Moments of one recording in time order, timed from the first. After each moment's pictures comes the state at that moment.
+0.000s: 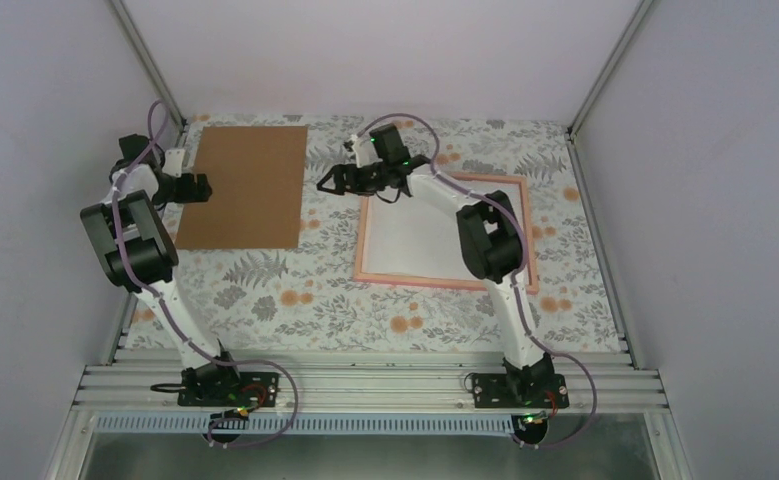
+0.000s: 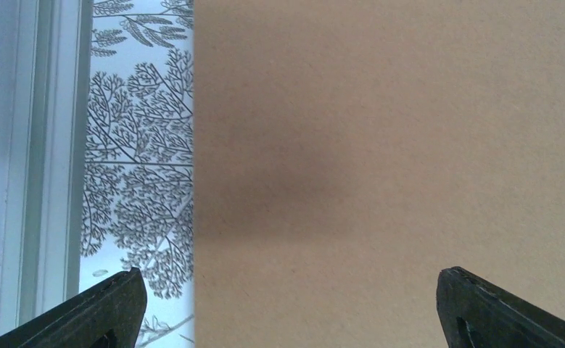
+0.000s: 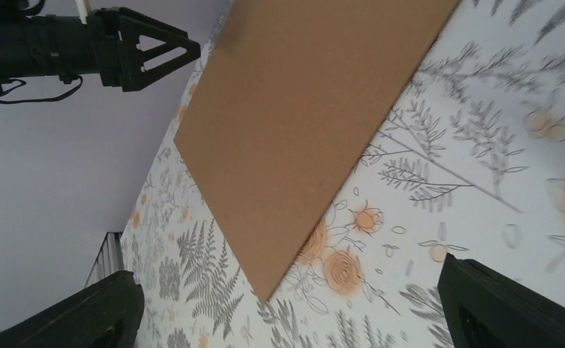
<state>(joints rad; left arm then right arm) 0.43 2.04 1.51 -0.58 0.29 0.30 0.54 2.32 1.88 -0.29 -0.77 0.40</state>
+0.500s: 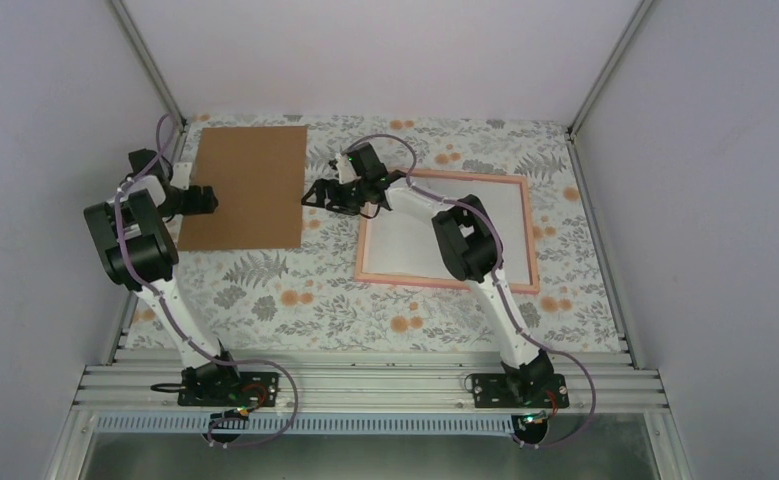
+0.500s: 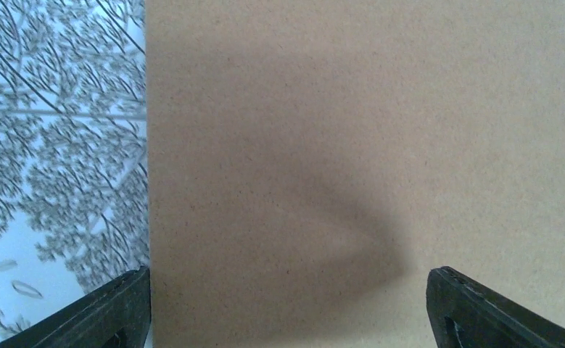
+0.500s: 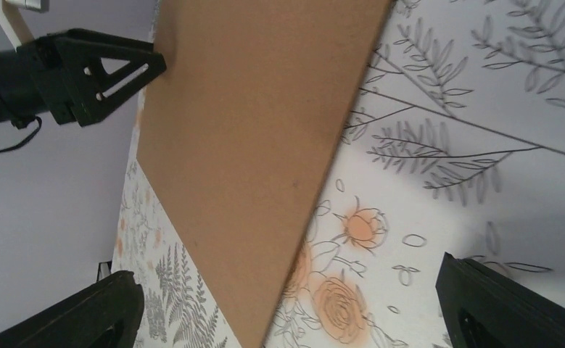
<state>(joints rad) 0.44 2.09 1.44 -0.51 0.33 0.29 0.64 2.49 1.97 -0.24 -0.69 0.62</state>
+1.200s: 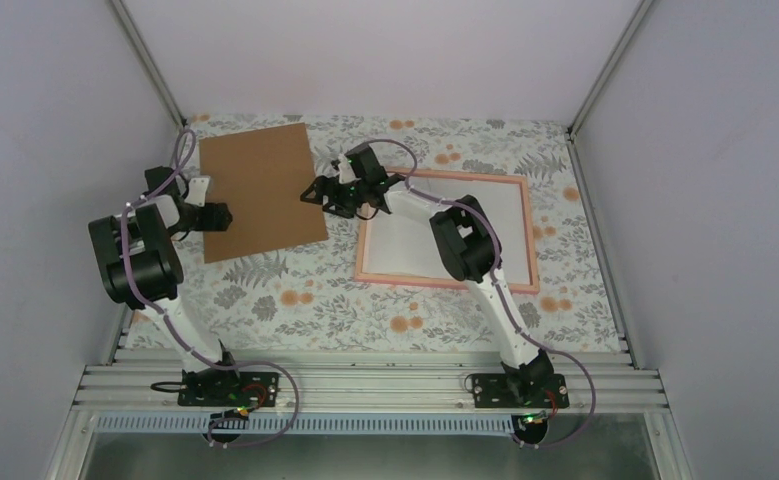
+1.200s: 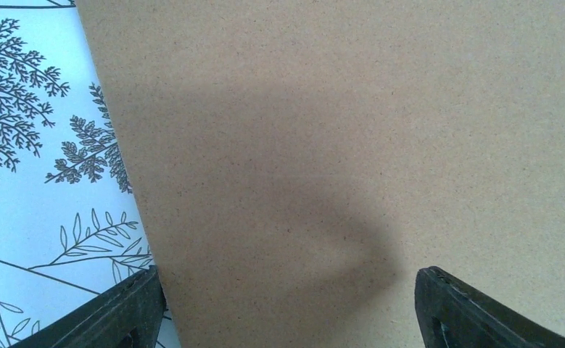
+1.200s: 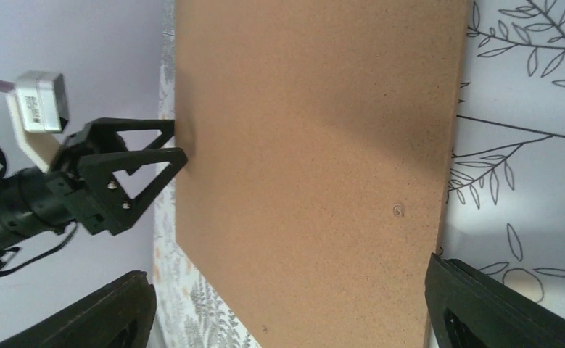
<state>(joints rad) 0.38 1.89 1.11 -0.36 0.36 0.30 0.66 2.50 1.95 -0.15 -0.66 0.82</state>
